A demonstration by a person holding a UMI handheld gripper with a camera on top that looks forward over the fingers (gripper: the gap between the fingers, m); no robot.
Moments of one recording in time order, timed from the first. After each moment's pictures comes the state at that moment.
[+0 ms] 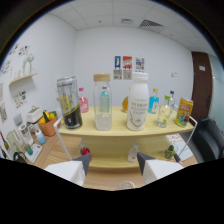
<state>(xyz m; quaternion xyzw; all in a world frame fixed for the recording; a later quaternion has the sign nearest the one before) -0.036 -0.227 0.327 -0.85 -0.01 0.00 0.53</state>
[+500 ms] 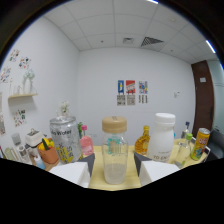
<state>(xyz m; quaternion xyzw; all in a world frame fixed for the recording) -0.068 -0.112 0.400 -0.76 -0.01 0.02 0.65</state>
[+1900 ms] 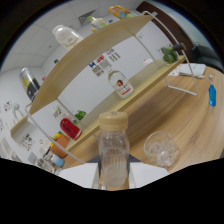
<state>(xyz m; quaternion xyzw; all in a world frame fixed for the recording) -0.063 -0.225 0.115 -0.79 0.23 0.25 0.51</state>
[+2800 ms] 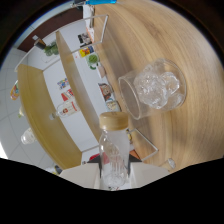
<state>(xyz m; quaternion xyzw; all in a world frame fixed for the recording) -0.077 -0.215 0.143 -0.49 0.55 0.61 0.29</state>
